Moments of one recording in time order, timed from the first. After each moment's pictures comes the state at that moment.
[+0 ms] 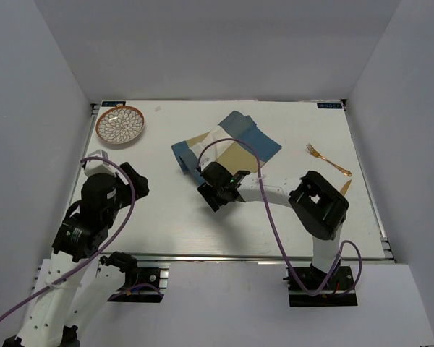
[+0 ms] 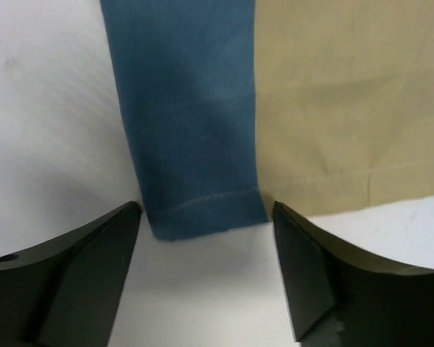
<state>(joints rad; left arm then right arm) -0.36 0.58 0.92 -0.83 -0.34 -0.60 0.97 1.87 1.20 -0.37 0.24 0.12</state>
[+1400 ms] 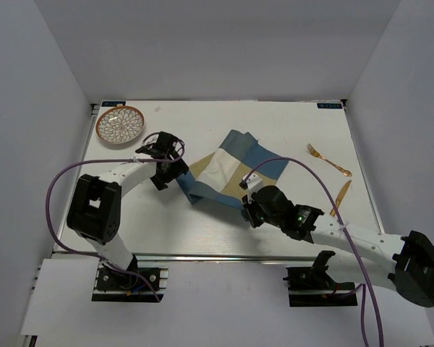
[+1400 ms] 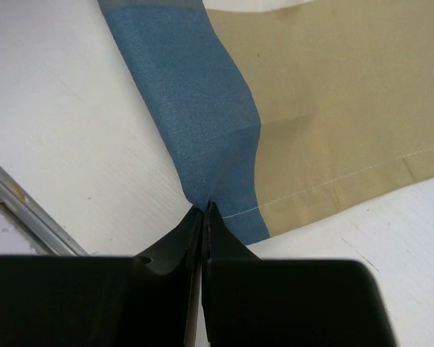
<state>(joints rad) -0.37 1.66 1.08 -0.55 -0.18 -0.95 0.98 1.07 0.57 -0.18 0.12 0.21</state>
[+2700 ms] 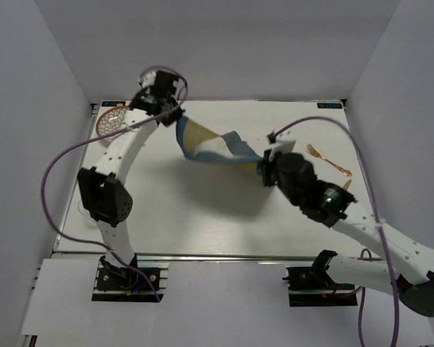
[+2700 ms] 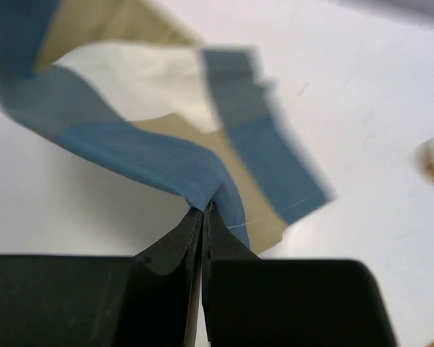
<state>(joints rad) -0.36 1.90 1.89 -0.87 -0.30 -0.85 0.92 0.98 0.95 -0.41 0.44 0.21</state>
